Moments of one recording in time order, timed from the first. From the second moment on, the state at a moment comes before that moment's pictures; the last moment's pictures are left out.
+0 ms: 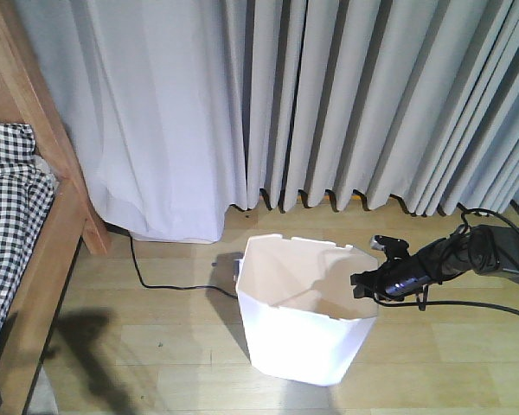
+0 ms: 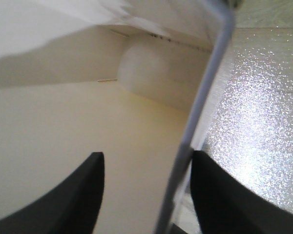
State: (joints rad) left arm -0.07 -0.02 0.03 0.00 0.36 0.08; right arm -0.12 3.12 -1.87 0.98 0.47 -1.05
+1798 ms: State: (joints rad) left arm -0.07 -0.02 0.03 0.00 0.36 0.08; right arm -0.09 2.32 -1.23 0.25 0.32 -0.43
